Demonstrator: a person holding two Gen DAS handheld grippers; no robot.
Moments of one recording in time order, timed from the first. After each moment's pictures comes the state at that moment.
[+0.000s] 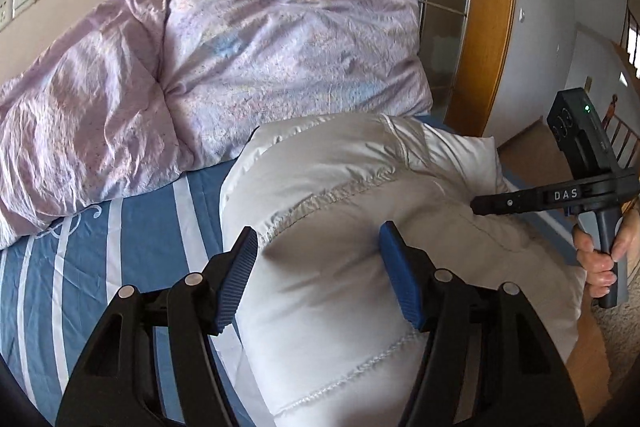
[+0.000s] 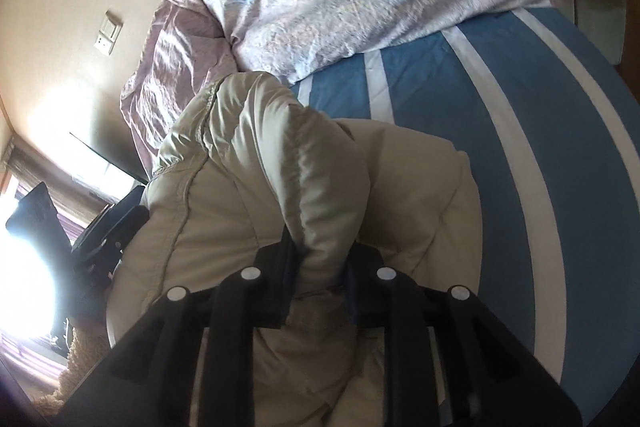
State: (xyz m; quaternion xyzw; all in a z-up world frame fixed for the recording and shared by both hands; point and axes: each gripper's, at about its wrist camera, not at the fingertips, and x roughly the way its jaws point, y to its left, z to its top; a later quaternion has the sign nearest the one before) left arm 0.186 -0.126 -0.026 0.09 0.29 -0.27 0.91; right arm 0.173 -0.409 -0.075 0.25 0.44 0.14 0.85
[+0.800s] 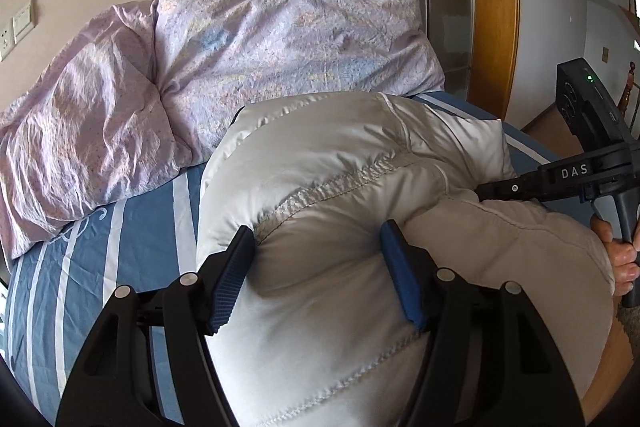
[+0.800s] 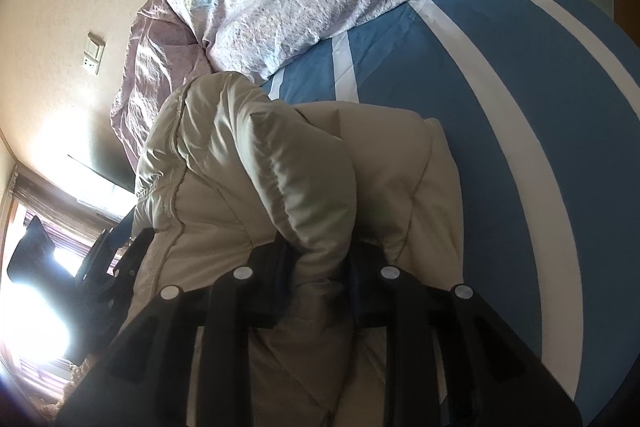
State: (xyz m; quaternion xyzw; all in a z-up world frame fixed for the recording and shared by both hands) left arm 0.169 -0.164 -0.063 0.14 0.27 -0.23 0.92; right arm 0.177 -0.431 -0.114 0.29 0.44 0.13 0.84
